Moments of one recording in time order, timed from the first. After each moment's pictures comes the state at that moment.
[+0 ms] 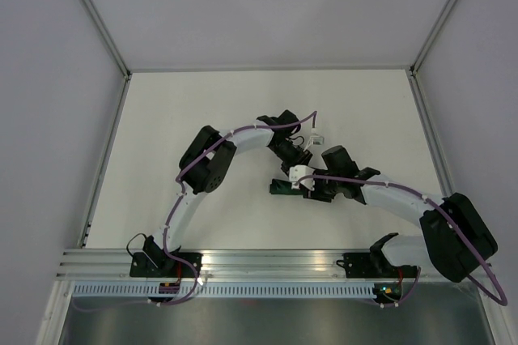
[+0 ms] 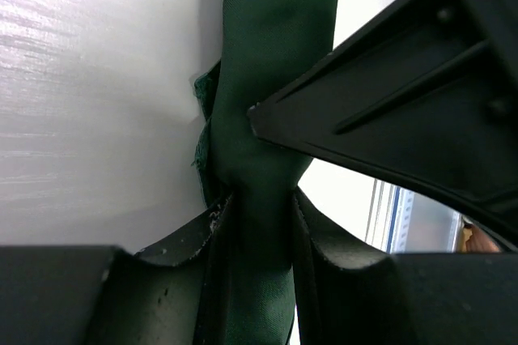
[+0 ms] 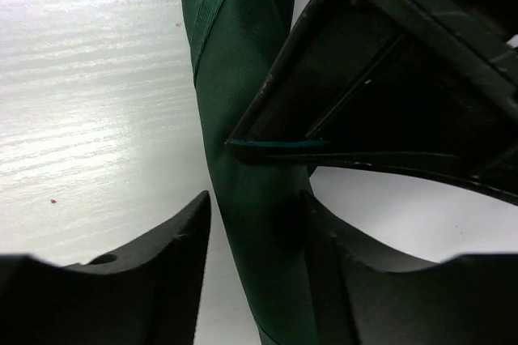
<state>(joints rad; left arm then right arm) -0.74 2.38 1.78 -0.71 0.99 0.23 0.54 1.28 0.56 -0.24 -0.33 -0.89</state>
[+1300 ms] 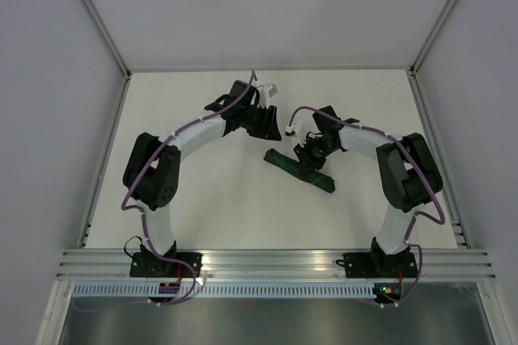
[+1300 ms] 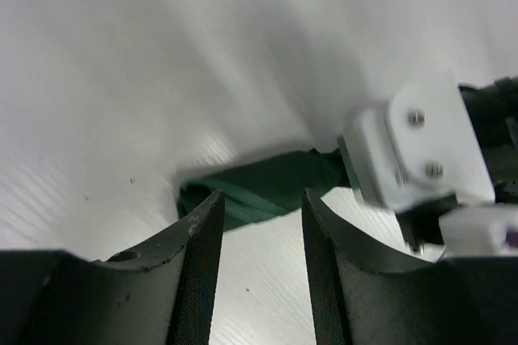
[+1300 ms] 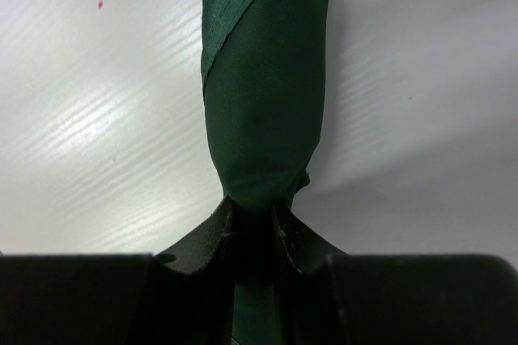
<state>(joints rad) -0.53 1.95 1.51 -0.36 0.47 -0.23 0.39 1.81 1.09 -0.55 -0.54 -0.54</state>
